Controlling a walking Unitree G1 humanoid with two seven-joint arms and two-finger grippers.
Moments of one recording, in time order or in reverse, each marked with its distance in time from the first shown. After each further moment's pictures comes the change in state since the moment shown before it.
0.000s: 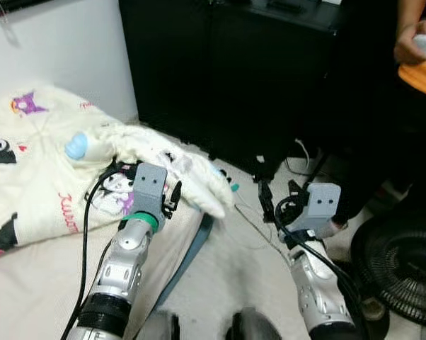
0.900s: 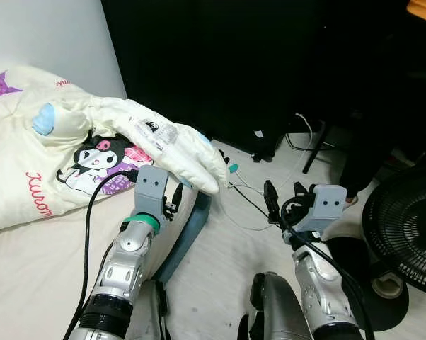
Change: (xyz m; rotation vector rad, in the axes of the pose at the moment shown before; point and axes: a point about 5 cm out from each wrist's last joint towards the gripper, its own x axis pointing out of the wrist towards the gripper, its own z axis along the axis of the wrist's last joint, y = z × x) left arm 0.000 -0.001 -0.002 0.003 0.008 -0.003; right arm 0.000 -0.004 0.000 0.011 -0.002 -0.024
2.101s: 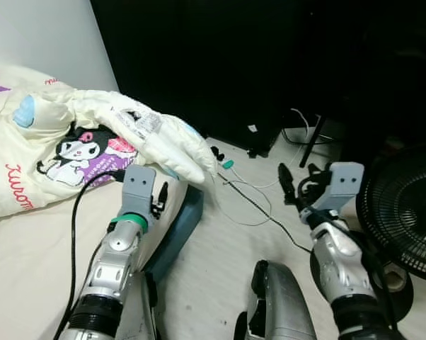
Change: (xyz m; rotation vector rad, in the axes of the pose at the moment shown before) left arm -0.005 0.037 -0.002 0.057 0.022 0.131; right arm 0.038 -0.032 0.023 -0.082 0.035 0.074
